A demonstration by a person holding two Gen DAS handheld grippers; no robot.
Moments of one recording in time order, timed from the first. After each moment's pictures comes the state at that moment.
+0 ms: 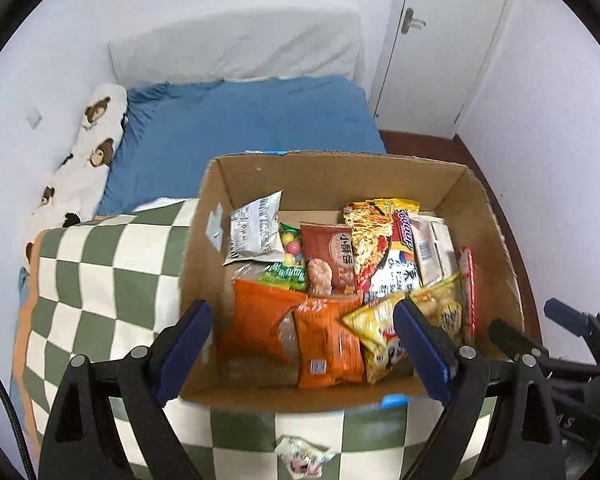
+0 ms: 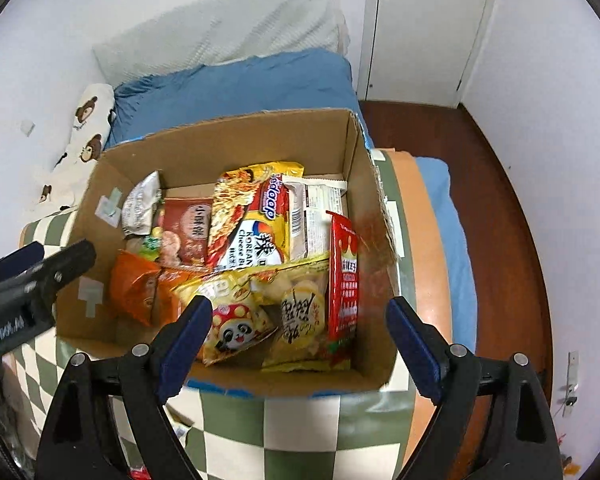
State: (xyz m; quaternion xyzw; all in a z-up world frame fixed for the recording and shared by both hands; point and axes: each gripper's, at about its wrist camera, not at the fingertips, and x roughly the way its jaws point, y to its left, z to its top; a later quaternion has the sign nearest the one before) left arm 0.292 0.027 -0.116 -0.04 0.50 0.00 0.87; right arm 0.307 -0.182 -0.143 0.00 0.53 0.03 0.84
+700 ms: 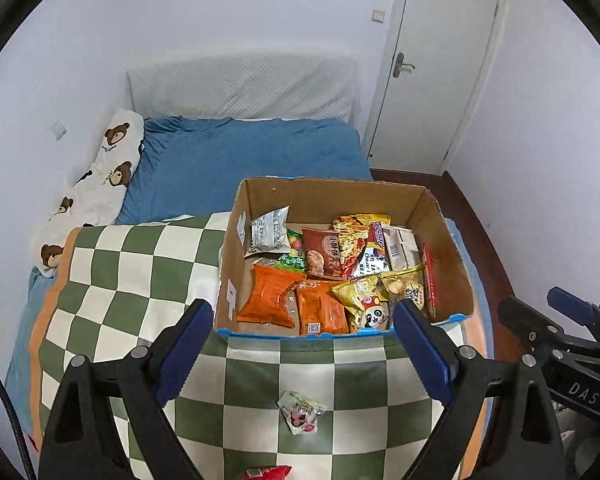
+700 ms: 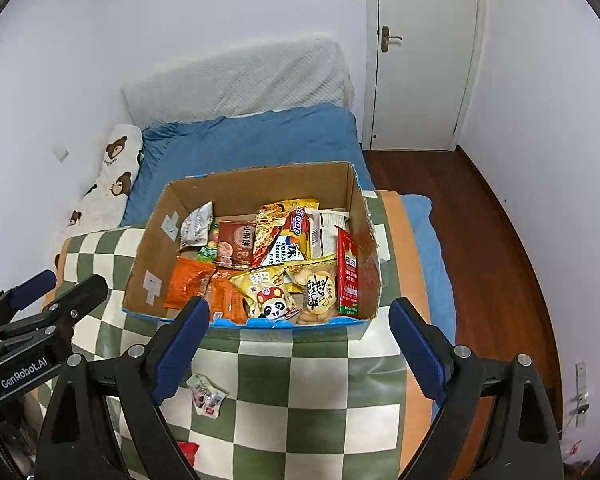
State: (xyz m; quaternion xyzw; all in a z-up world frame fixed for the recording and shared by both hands) left arm 0.187 0.030 -0.053 -0.06 0.43 0.01 0.90; right arm 0.200 -0.184 -0.050 0.02 0.45 0.05 0.89
